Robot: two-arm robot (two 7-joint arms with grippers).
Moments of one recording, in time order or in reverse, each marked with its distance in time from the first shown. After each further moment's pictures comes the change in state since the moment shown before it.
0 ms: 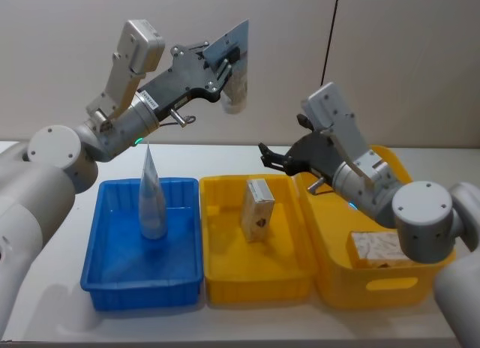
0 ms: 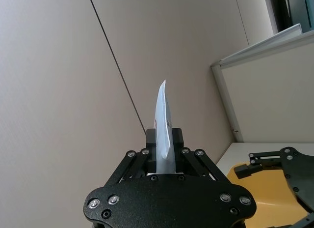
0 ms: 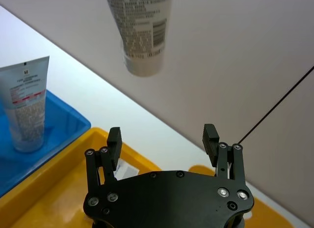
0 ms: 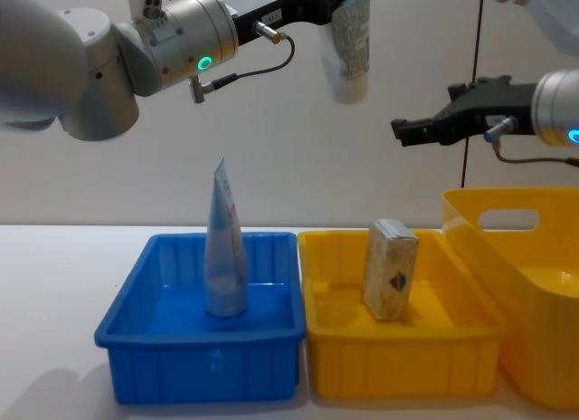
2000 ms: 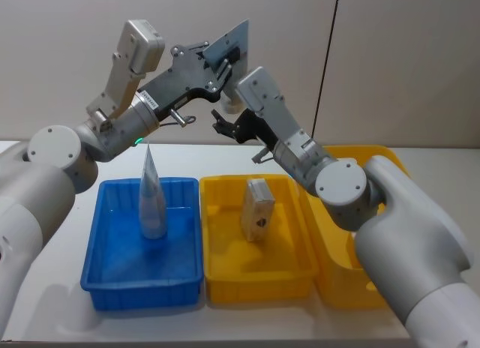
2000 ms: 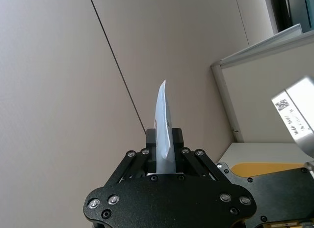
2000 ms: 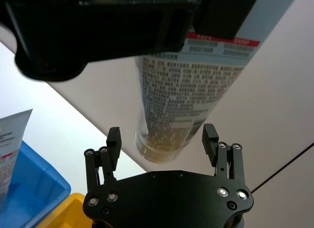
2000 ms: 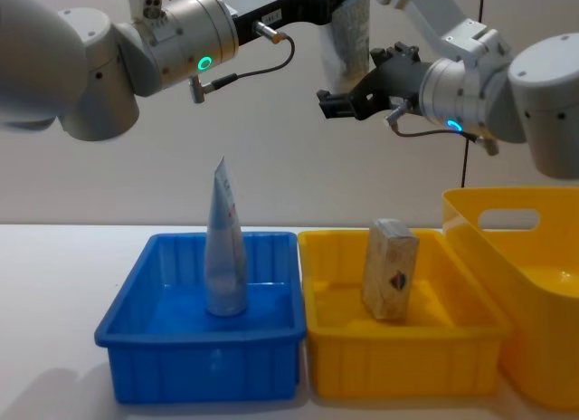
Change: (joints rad) left arm 0.000 0.000 0.000 0.000 0.000 0.000 0.000; right arm 0.255 -0.209 -0.068 0.468 -0.191 -0.314 -0.173
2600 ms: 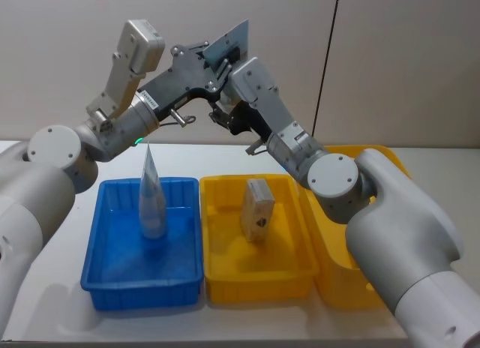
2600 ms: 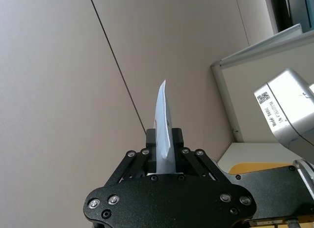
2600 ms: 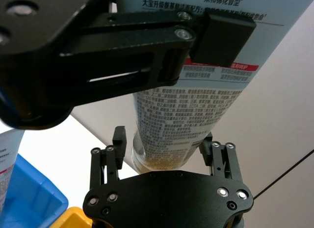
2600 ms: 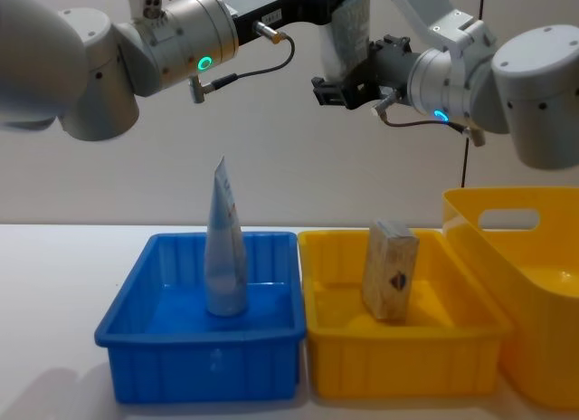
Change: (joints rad) left arm 0.000 0.000 0.000 0.000 0.000 0.000 0.000; right arm 0.039 -0.033 0.014 0.063 -0.008 -0.023 -0.018
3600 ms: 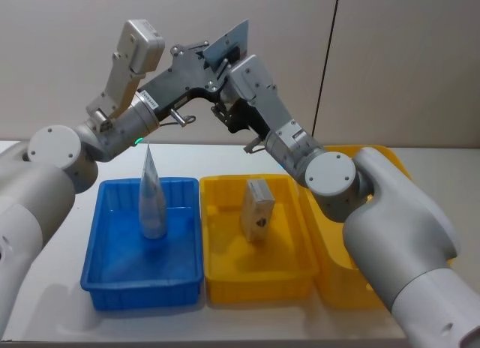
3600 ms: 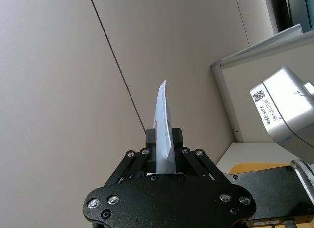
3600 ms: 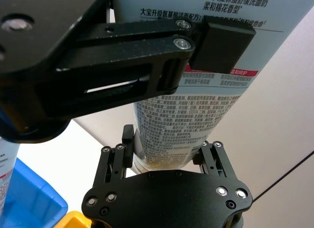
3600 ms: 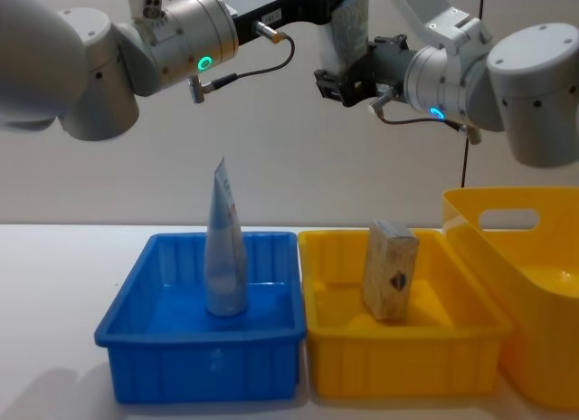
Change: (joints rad) left arm 0.000 0.000 0.000 0.000 0.000 0.000 0.000; right arm 0.011 -0.011 0.006 0.017 -0.002 -0.006 -0.007
